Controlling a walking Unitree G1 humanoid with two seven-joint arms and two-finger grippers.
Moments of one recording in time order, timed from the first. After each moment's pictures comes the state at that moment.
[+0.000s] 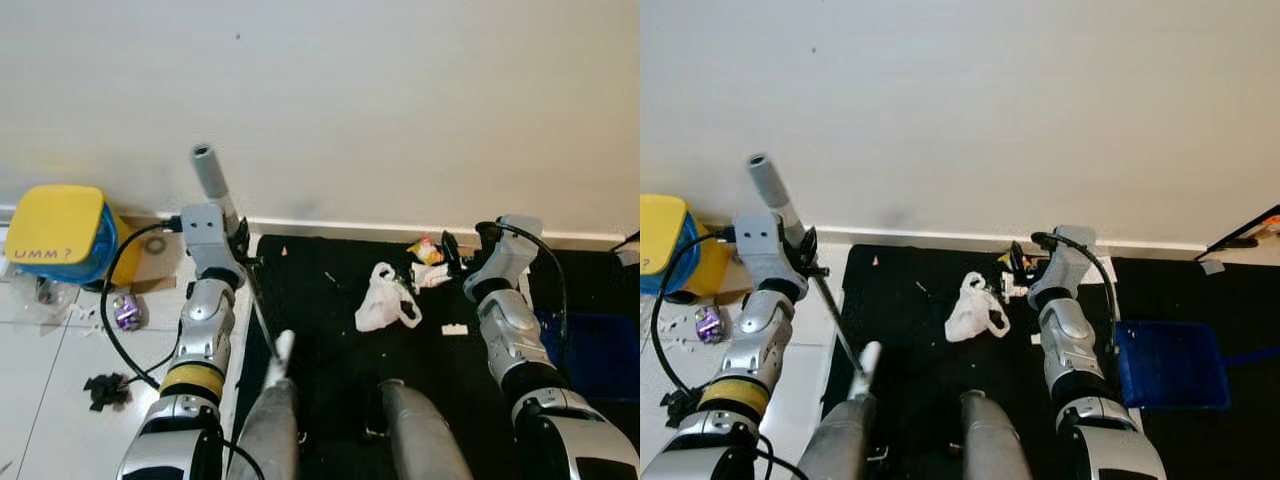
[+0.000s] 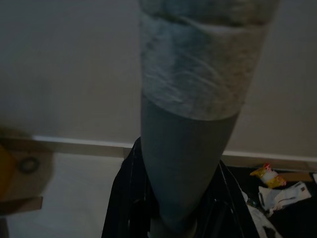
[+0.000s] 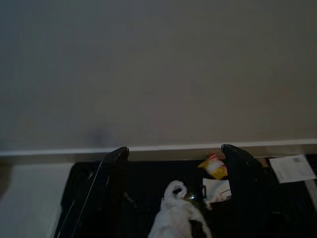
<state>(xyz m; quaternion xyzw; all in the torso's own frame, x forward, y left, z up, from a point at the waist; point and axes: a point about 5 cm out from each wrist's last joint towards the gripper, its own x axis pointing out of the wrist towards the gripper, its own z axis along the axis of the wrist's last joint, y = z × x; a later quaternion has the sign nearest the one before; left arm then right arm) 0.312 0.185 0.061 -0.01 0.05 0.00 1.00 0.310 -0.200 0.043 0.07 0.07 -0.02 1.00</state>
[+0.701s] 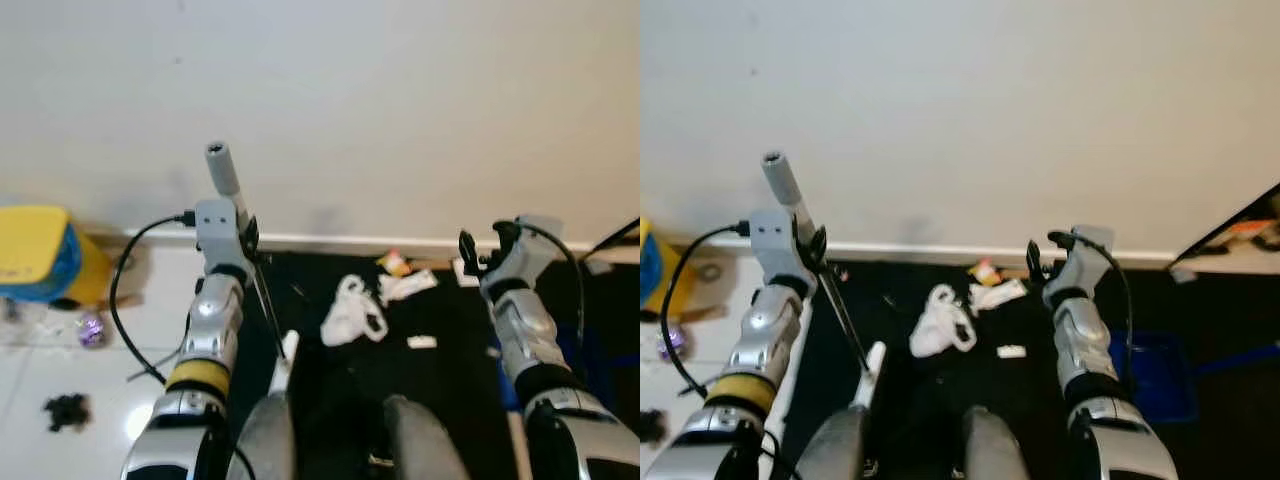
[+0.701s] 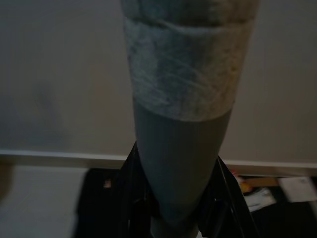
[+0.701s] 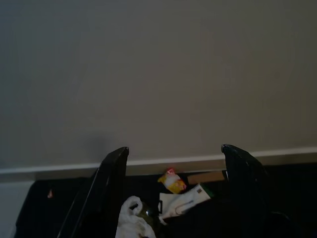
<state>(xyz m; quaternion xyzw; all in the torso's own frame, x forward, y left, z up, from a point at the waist) 0.314 0.180 0.062 -0.02 0.06 0.00 1.00 0.311 -0.204 0.046 0.07 0.06 -0.02 1.00</state>
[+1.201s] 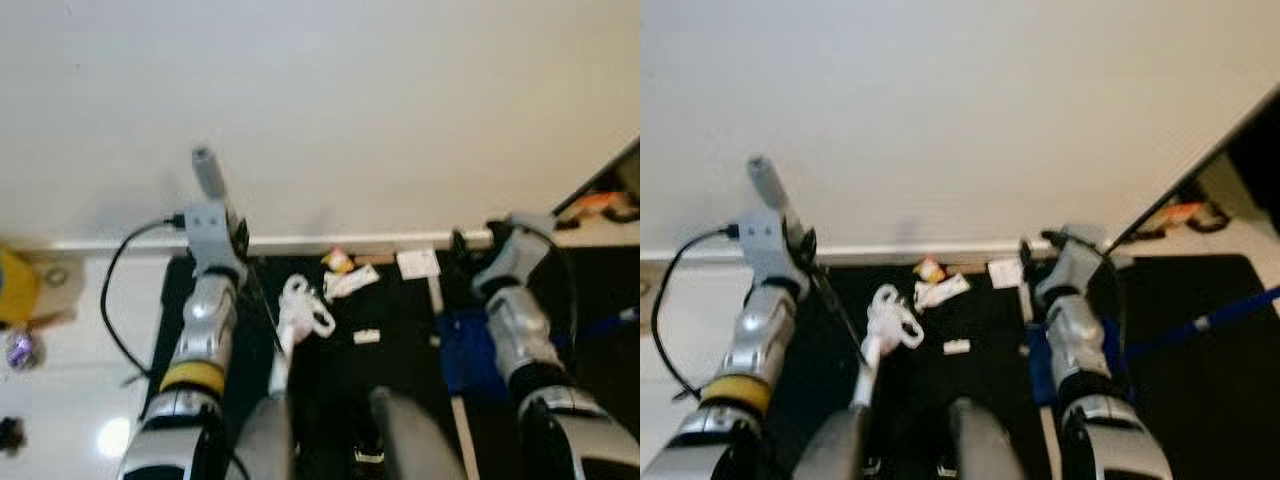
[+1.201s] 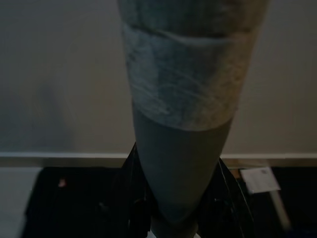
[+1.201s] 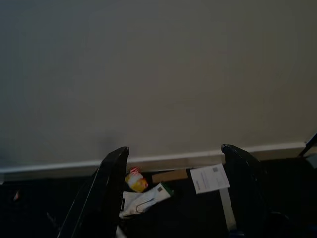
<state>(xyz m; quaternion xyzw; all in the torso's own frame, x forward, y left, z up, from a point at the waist) 0.312 0.184 0.059 -0.01 0.07 0.00 1.00 0.311 -0.198 0.044 0.07 0.06 -0.01 1.00</state>
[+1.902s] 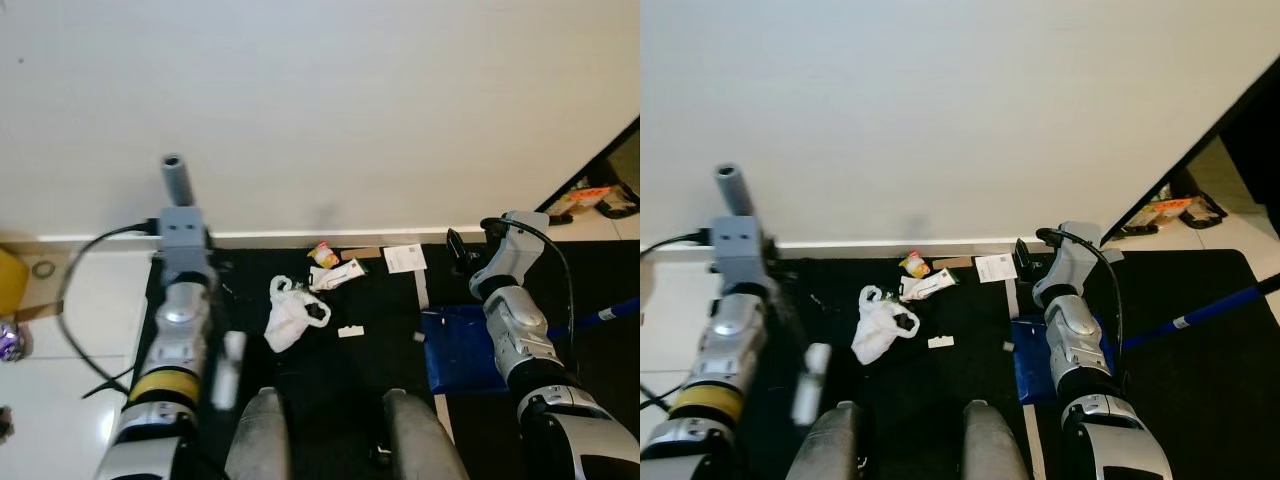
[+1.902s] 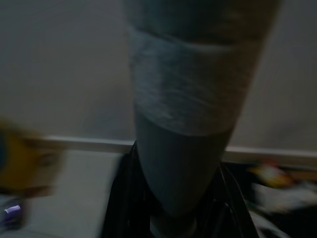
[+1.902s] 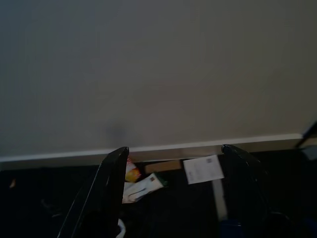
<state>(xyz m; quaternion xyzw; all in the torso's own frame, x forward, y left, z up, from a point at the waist) 0.300 0.247 0.068 0.09 0.07 0.15 0.98 0.312 -0.199 0.043 0.07 0.08 0.00 0.99</state>
